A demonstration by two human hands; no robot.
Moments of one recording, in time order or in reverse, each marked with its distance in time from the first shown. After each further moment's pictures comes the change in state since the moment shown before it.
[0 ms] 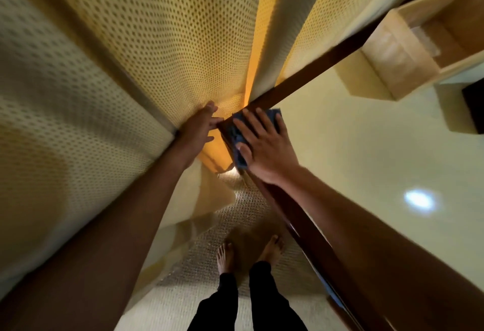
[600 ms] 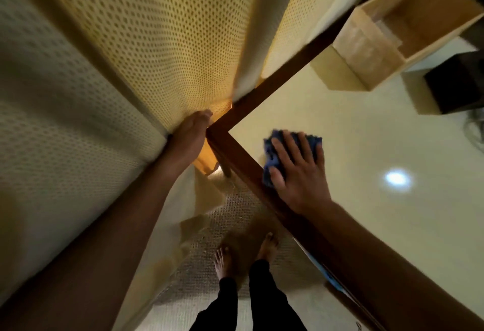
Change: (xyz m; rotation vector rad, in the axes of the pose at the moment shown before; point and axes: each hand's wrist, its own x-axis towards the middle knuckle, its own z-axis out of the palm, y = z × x) left_hand -0.009 0.009 -0.003 0.288 -0.085 0.151; right_hand -0.093 0.035 0.004 0.023 0.002 0.330
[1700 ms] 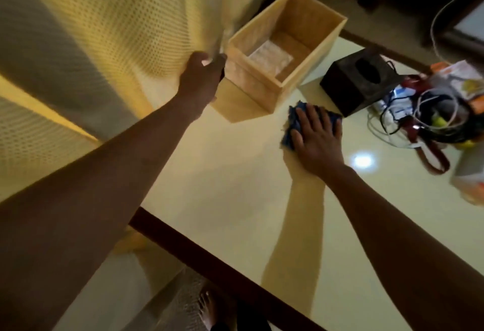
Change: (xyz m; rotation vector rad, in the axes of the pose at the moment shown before) left_hand 0.113 0.237 0.192 -0.029 -0.041 0.194; right_hand 0.053 0.242 -0.044 0.093 0.107 0.488
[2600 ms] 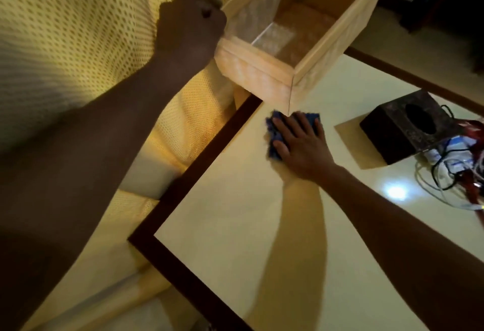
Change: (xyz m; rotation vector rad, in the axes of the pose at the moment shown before) left_hand 0.046 0.097 -0.077 0.418 0.311 0.475; right_hand 0.096 -0.076 0.004 -0.077 0.021 -0.369
